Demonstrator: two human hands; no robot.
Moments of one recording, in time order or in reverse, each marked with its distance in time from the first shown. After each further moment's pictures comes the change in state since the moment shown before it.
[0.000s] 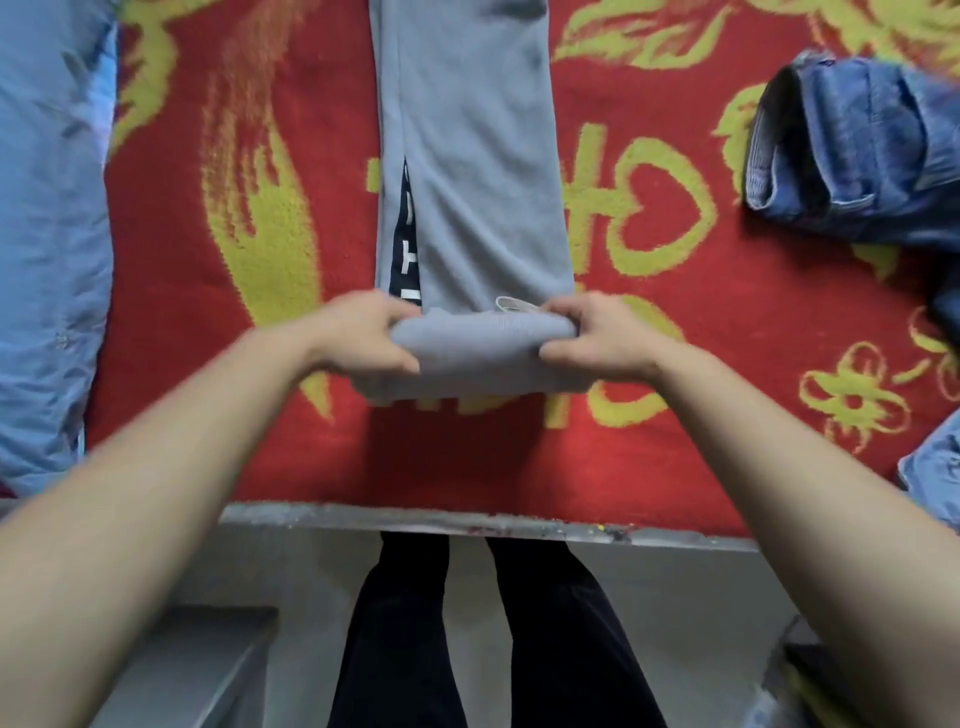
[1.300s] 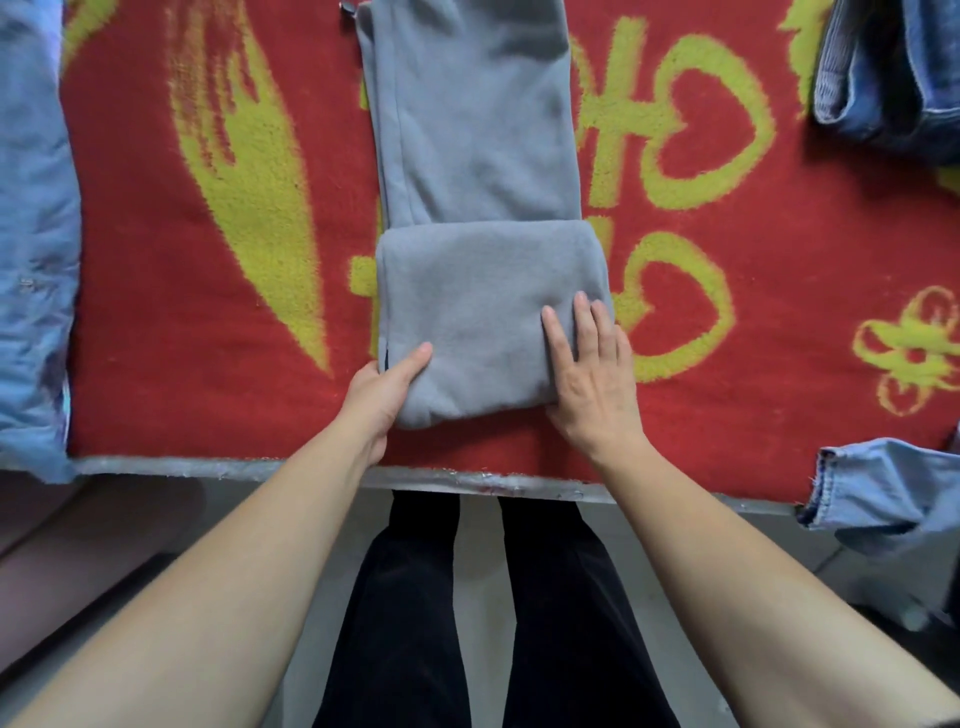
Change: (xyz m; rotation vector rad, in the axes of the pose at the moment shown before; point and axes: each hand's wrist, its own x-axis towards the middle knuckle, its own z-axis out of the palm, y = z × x) left_hand 0.007 -0.027 0.172 -1.459 0.363 -0.577; right_hand -0.021 0.061 0.153 -0.644 0.366 0.019
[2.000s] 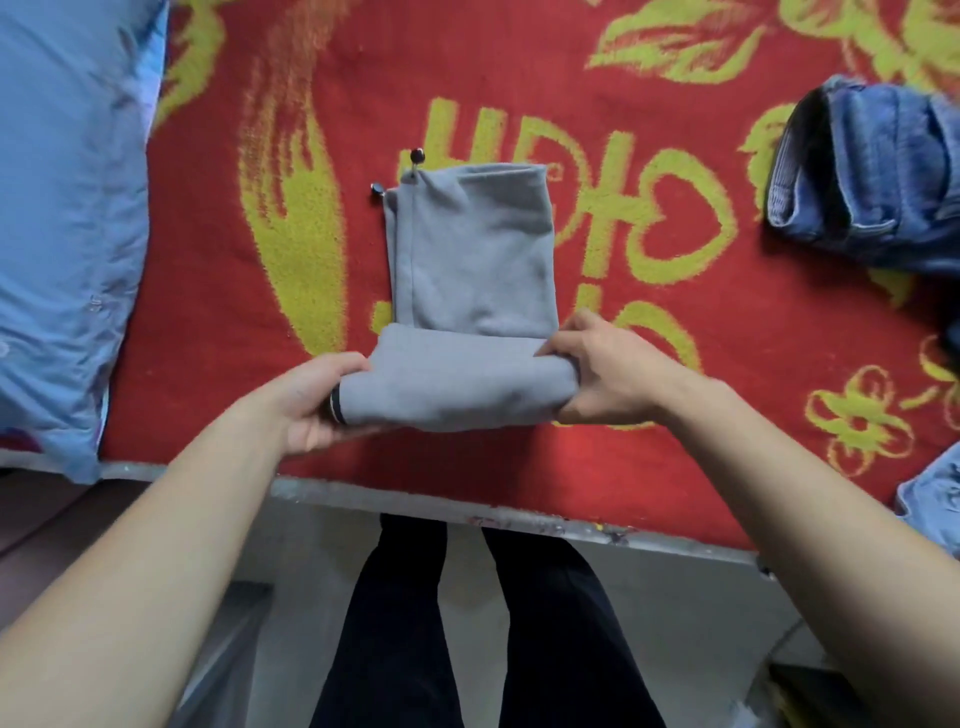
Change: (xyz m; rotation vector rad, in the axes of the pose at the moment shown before) left_hand -0.050 0.098 -0.054 -0.010 -0.186 -0.326; right_hand 0.047 0.021 -0.153 0.273 -0.411 -0.280
